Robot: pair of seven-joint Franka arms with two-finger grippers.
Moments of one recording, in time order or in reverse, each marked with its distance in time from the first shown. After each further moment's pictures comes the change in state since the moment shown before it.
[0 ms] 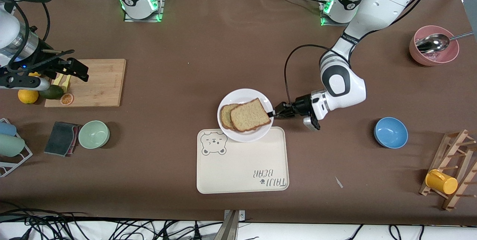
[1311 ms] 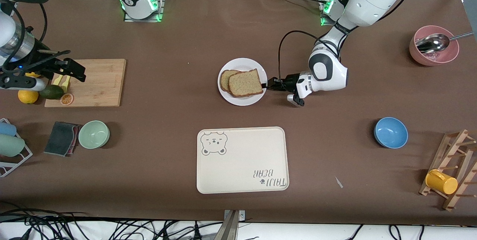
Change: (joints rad) left arm -0.008 -0.029 -0.087 -0.288 0.043 -0.023 0.028; right arm -0.001 0.000 0.000 0.000 -0.003 0.005 -0.003
